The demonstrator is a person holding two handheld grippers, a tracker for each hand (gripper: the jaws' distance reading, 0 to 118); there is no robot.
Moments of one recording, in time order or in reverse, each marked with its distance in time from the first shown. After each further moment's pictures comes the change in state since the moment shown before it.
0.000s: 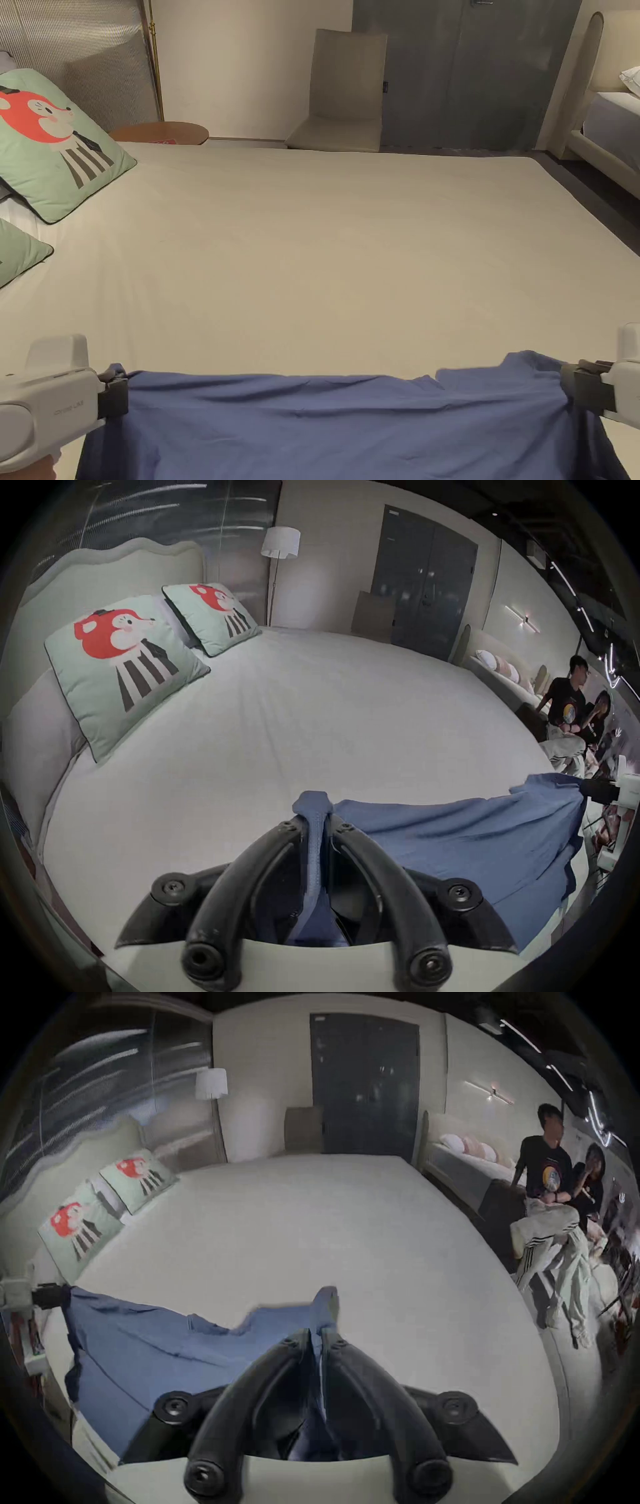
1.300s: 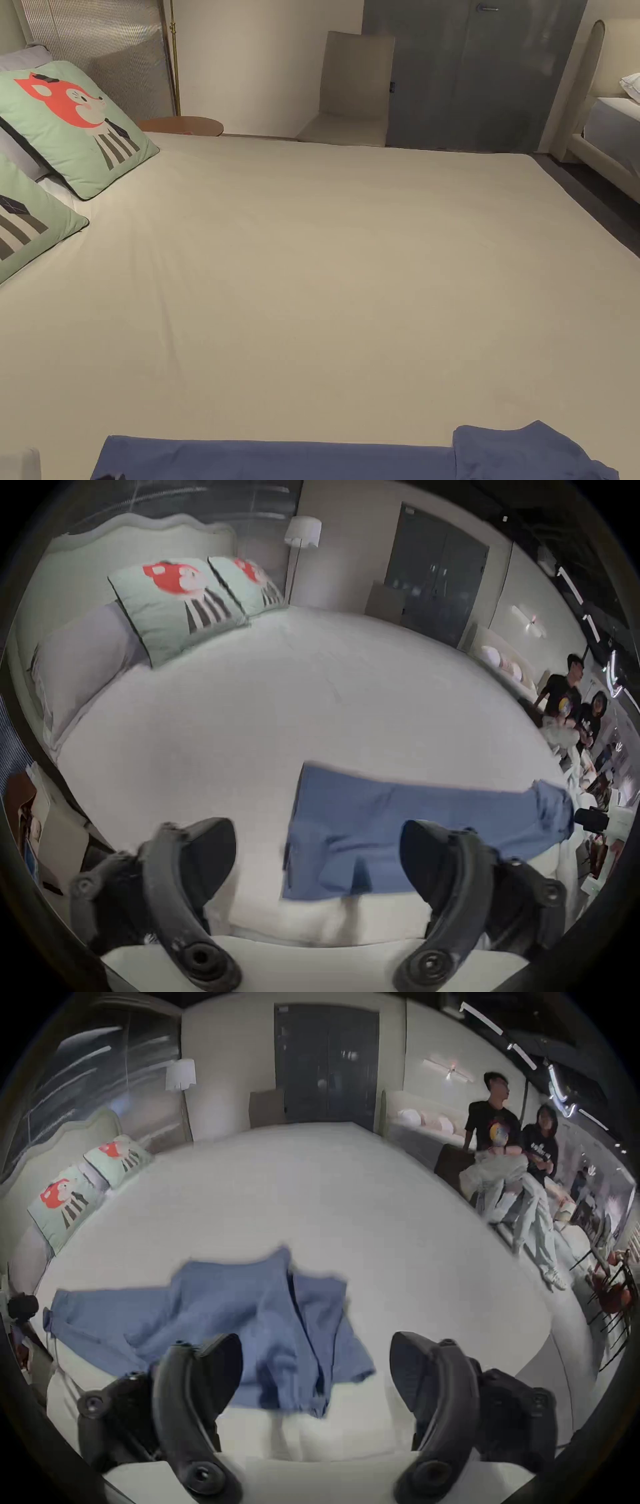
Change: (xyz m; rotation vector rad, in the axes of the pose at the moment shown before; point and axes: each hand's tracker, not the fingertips) left arm -0.041 -0.164 0.119 -0.011 0.011 0.073; right arm 0.001 -0.194 0.112 -0.045 -0.168 -0.072
